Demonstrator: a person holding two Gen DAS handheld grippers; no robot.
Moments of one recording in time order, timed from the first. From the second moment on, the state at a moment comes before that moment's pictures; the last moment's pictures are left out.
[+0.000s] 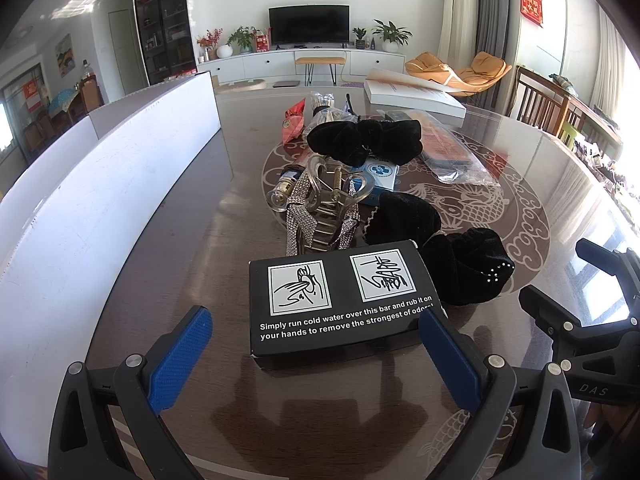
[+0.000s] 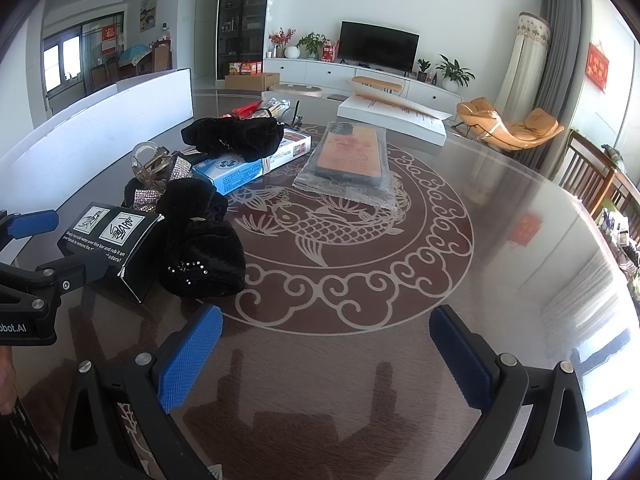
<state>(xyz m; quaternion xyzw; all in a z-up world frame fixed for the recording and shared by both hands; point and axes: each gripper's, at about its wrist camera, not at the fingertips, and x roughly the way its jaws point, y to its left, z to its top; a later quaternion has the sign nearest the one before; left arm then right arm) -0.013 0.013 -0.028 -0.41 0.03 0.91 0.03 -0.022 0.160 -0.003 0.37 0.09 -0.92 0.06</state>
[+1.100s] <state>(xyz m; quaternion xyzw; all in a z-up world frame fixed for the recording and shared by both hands) -0.013 0.013 -0.027 -0.41 0.03 0.91 0.03 -0.023 0.163 -0.002 0.38 0.09 -0.92 0.06</state>
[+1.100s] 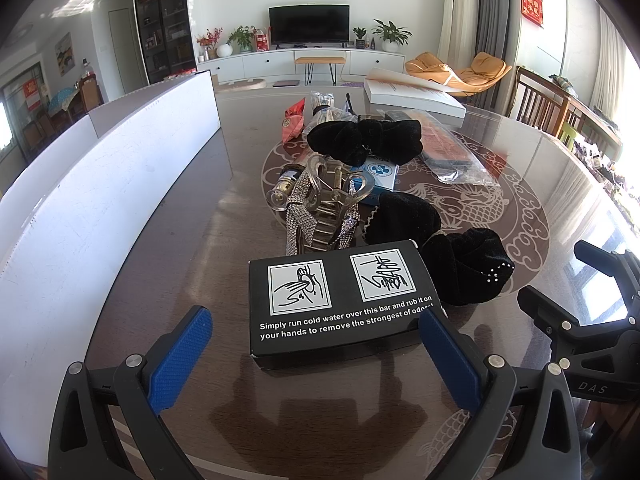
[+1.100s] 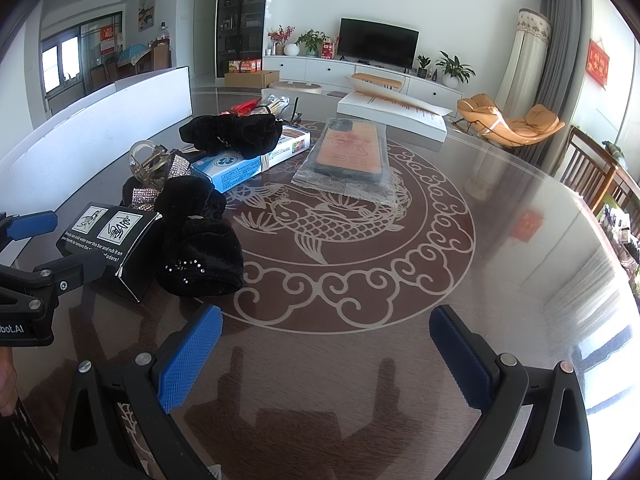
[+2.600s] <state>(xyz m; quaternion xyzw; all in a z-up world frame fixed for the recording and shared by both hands) -0.006 0.004 -0.021 -0.40 0.01 0.92 0.01 -0.027 0.174 -0.004 0.40 0.04 -0.91 0.09</state>
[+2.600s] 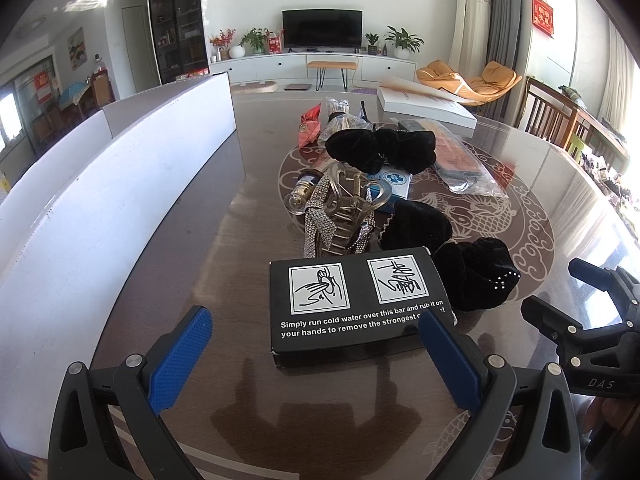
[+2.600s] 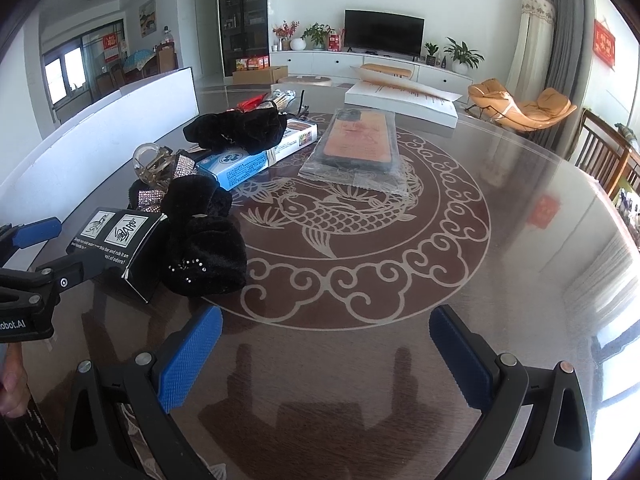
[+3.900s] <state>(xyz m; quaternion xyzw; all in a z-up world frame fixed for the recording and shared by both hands) -0.022 0.017 0.000 -0.39 0.08 0.91 0.08 -0.035 0.177 0.003 0.49 0.08 -0.84 0.19</state>
